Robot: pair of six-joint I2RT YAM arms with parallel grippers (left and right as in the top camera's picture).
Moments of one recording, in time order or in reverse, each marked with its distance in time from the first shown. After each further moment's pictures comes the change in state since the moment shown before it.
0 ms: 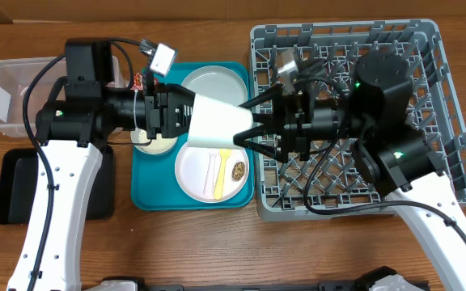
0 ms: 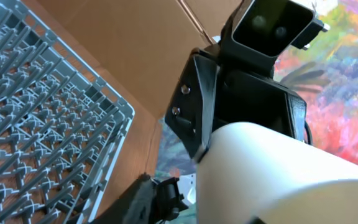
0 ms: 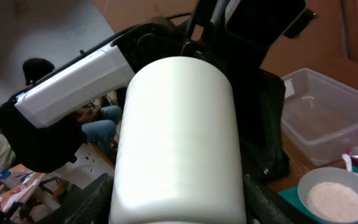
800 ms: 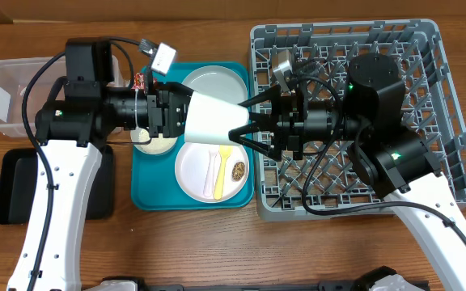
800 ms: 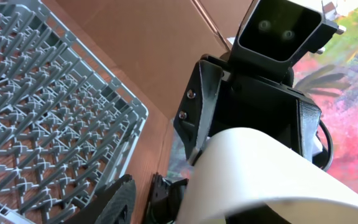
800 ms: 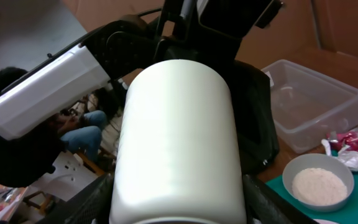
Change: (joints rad) left arm 0.011 0.000 0.000 0.000 -0.056 0.002; right arm 0.014 0.000 0.000 -0.058 0.109 -0.002
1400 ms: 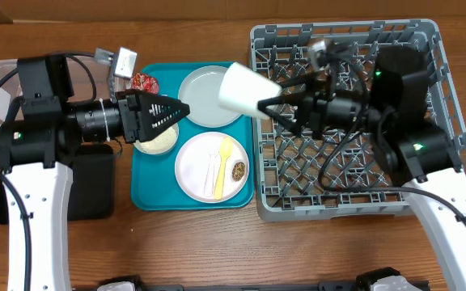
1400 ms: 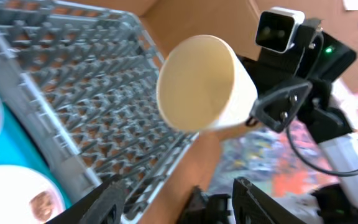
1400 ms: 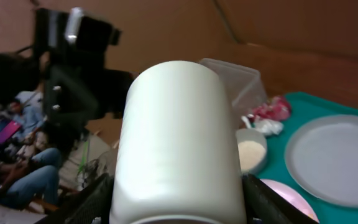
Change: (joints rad) left arm 0.158 -0.106 0.000 -0.182 -0.224 0.010; right arm -0.191 0.000 0.000 -0.167 0.119 -0.011
